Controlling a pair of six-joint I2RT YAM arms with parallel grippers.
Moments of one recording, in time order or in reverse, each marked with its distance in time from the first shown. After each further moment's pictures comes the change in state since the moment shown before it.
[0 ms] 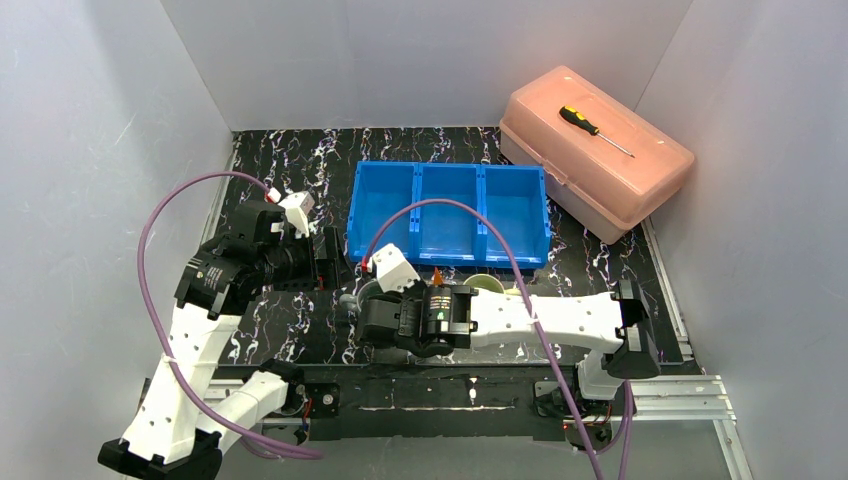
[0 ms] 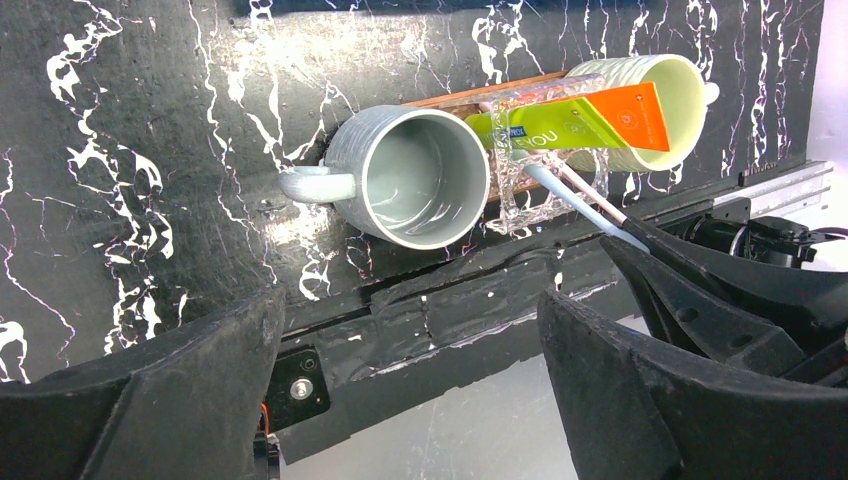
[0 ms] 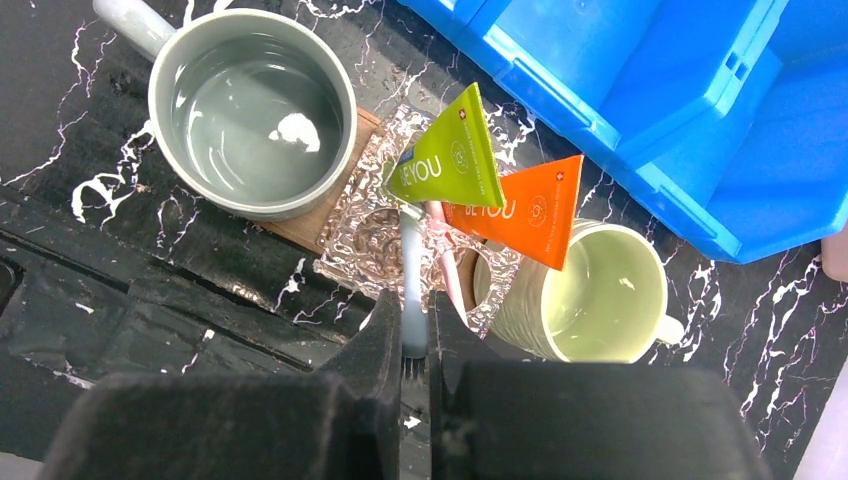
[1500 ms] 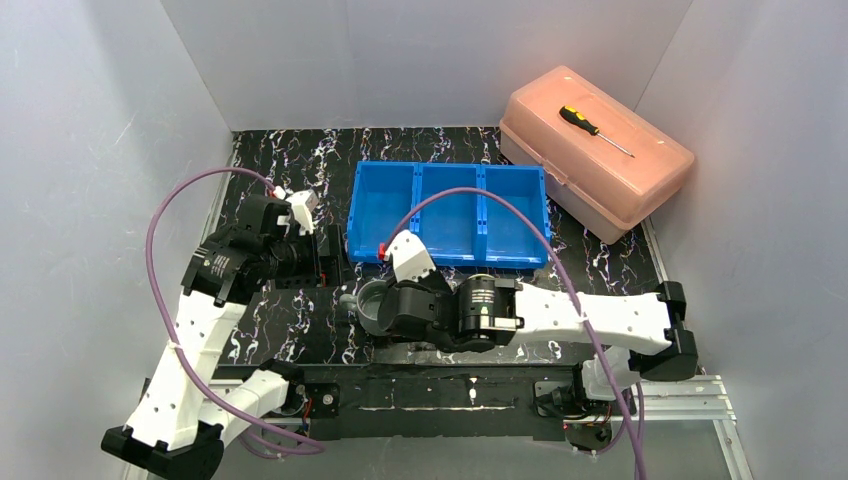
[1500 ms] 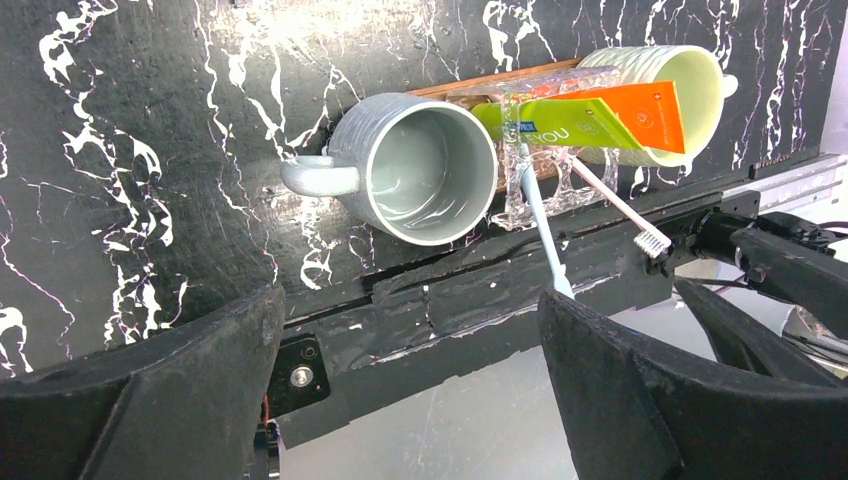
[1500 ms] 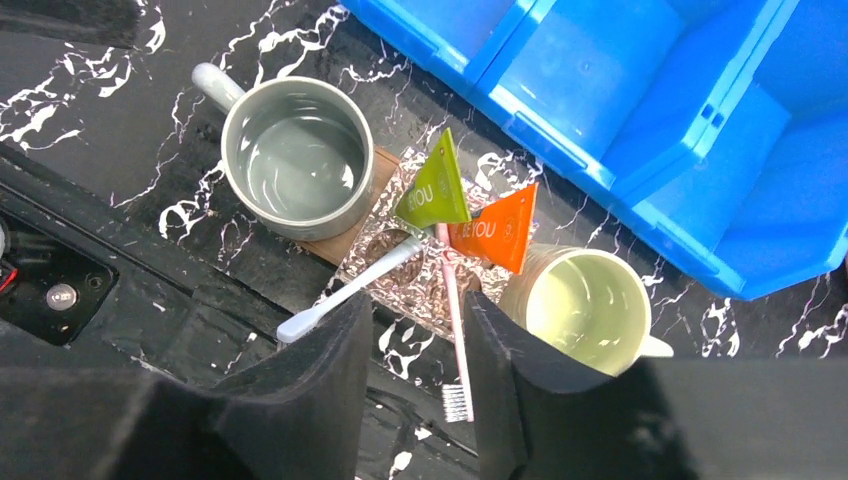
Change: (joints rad) left arm 0.000 0.048 0.011 -0.021 0.001 0.000; right arm 0.011 -0.144 -0.029 0.080 -0.008 -0.068
